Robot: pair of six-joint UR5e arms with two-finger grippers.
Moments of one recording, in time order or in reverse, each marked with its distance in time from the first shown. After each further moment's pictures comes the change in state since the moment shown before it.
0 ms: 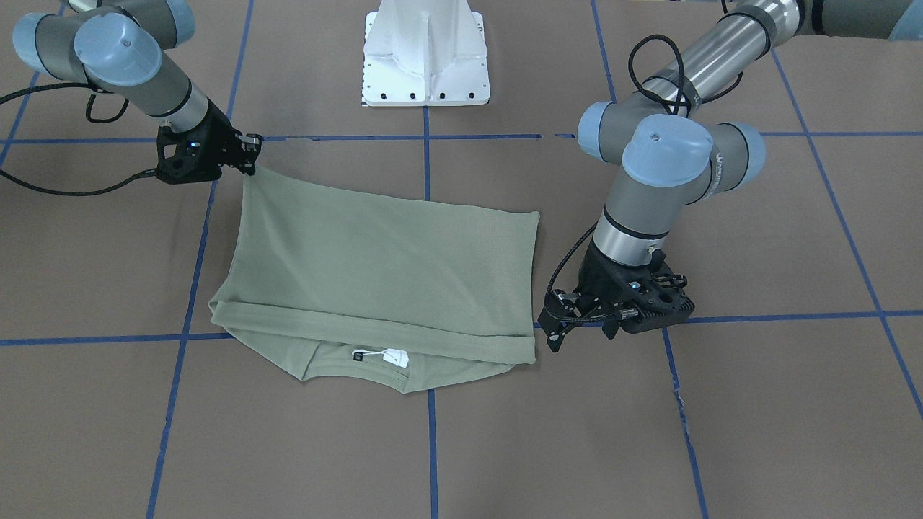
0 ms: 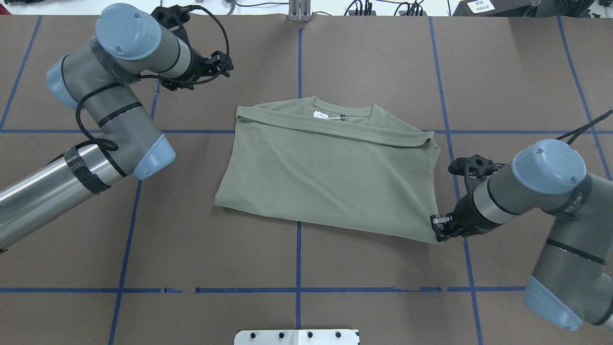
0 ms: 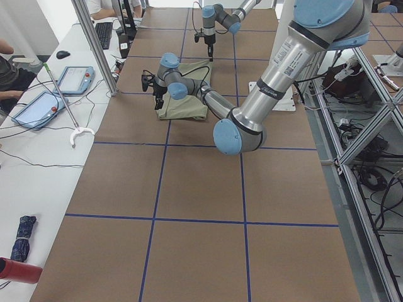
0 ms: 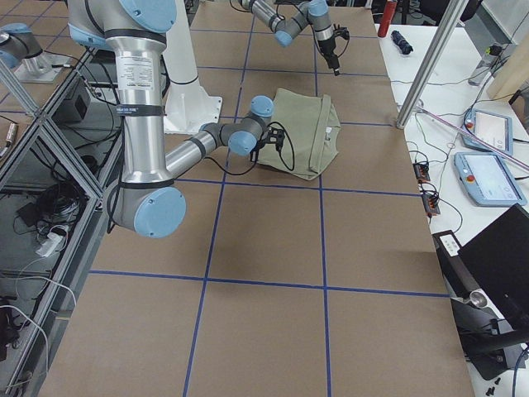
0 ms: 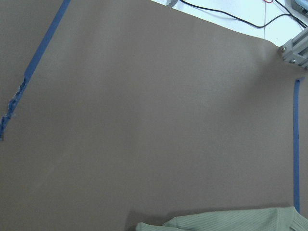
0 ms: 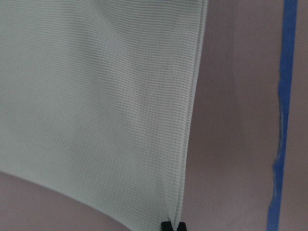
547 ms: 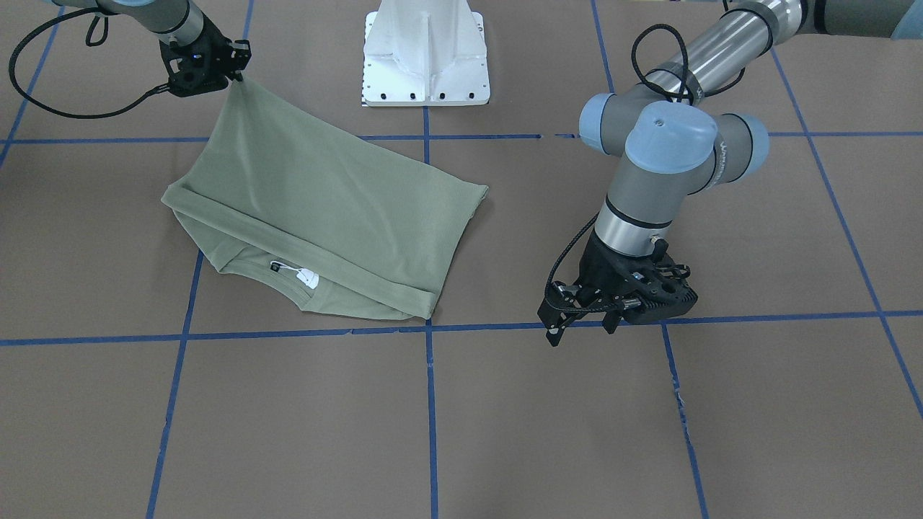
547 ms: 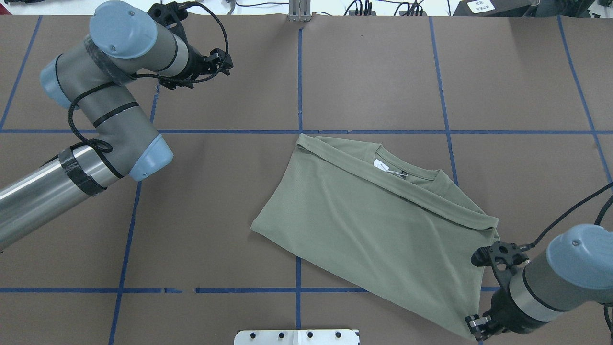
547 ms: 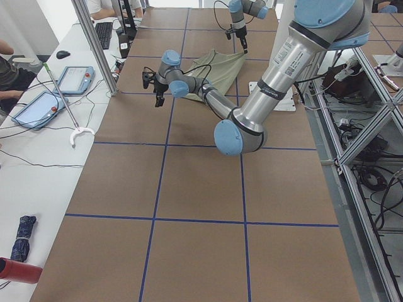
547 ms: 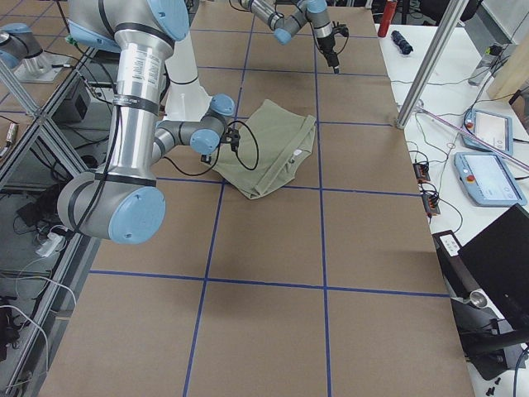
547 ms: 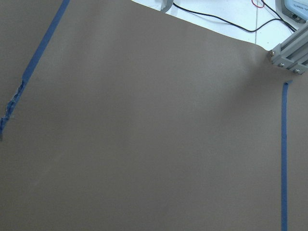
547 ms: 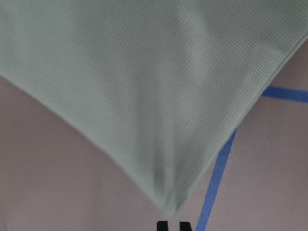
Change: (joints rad) left arm -0.001 0.011 -0.046 0.017 0.002 -0.004; right arm -0.287 -0.249 0.207 0.002 0.005 0.038
